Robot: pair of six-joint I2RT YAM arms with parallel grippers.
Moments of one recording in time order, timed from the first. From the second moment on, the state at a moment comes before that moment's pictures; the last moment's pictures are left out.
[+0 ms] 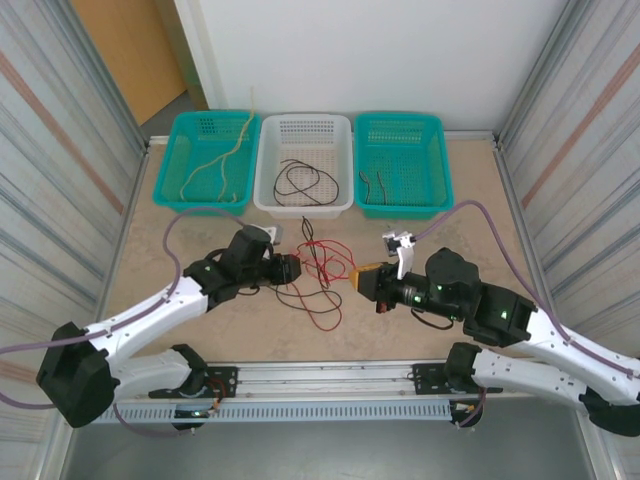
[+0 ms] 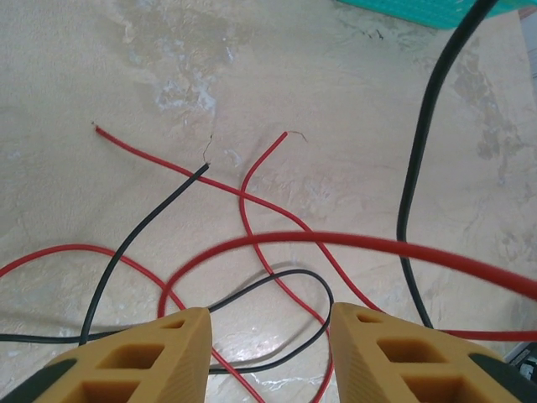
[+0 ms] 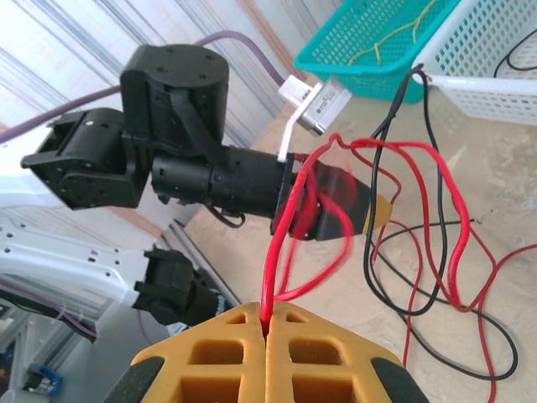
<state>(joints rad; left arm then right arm) -0.72 1.11 0.71 -0.36 0.10 -0.69 1.09 0.68 0.86 -0.45 0.00 0.66</state>
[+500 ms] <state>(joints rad) -0.72 0.90 0.66 -0.19 0.24 -0.69 1.05 0.78 0.86 -0.42 -0.04 0.67</state>
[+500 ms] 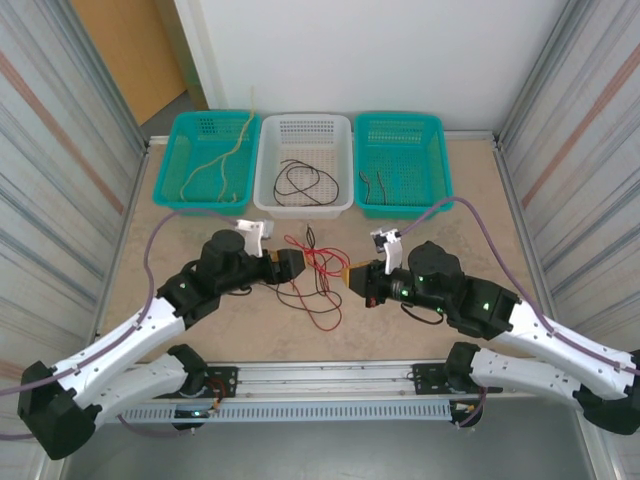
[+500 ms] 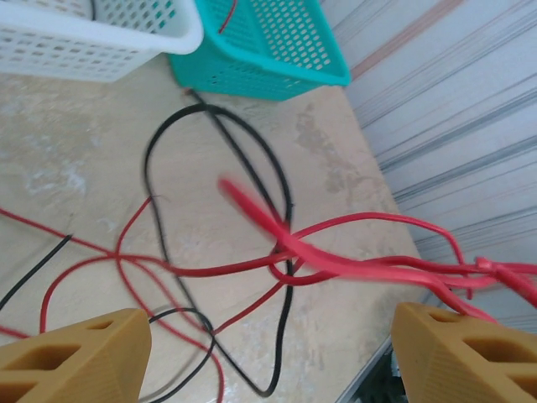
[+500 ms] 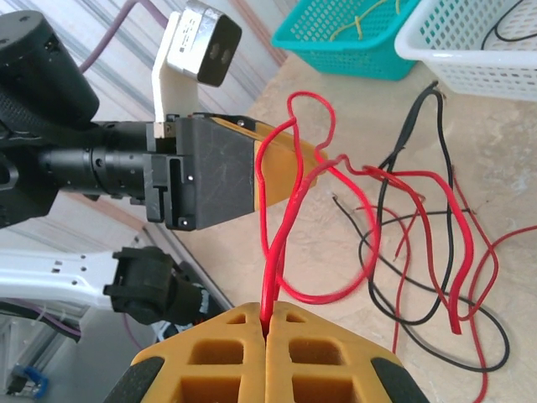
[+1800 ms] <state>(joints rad) -0.64 0.94 0.56 -0.03 0.35 -0.76 1.01 0.72 0.87 -0.33 -0.18 0.67</state>
